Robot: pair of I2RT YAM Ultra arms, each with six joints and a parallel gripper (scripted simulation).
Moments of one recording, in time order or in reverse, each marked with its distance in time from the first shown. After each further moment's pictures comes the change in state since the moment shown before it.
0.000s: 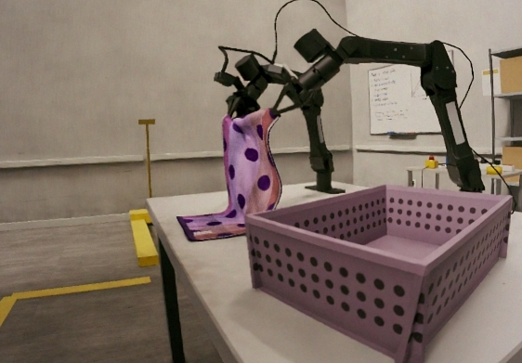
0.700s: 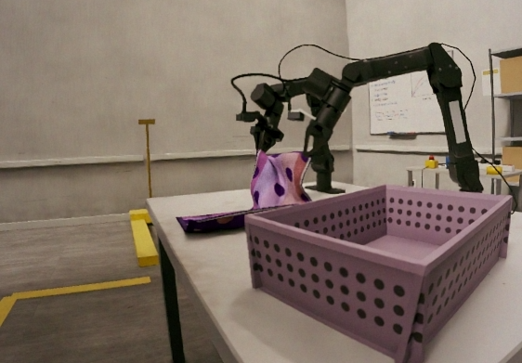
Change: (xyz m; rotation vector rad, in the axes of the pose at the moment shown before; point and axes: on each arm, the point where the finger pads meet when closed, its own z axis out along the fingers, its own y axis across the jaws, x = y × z) left arm 0.137 -0.068 0.008 0.102 0.330 0.109; right arm 0.159 0.007 -0.012 -0.012 0.307 -0.011
